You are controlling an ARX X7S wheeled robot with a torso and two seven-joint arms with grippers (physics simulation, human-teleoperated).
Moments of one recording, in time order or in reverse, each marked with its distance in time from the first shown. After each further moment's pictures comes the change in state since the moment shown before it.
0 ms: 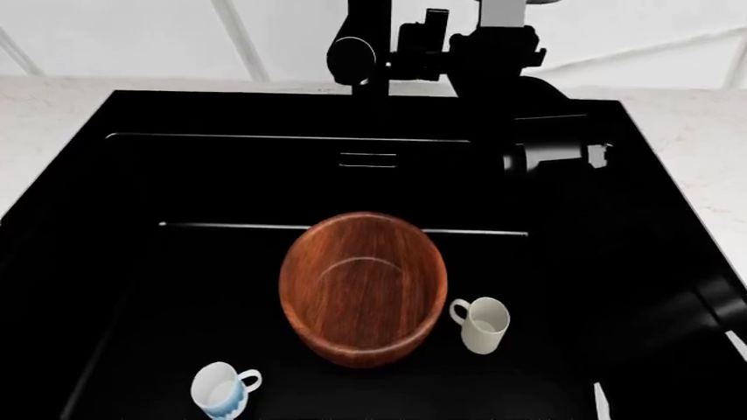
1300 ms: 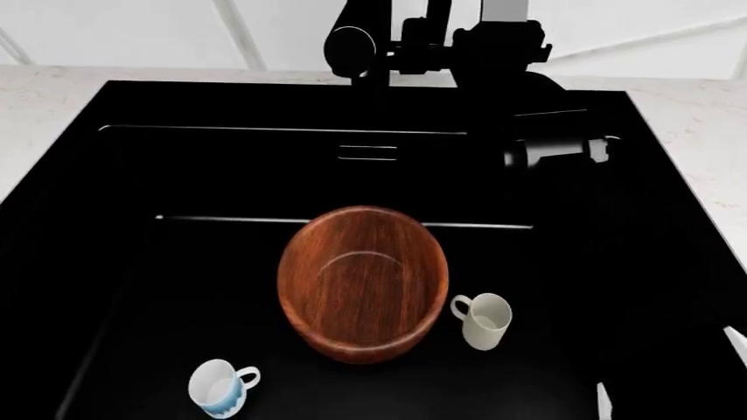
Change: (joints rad) left arm 0.025 -0.008 -0.011 0.020 0.019 0.013 0.003; right arm 0.018 0.003 -0.115 0.005 0.100 -0.019 0.053
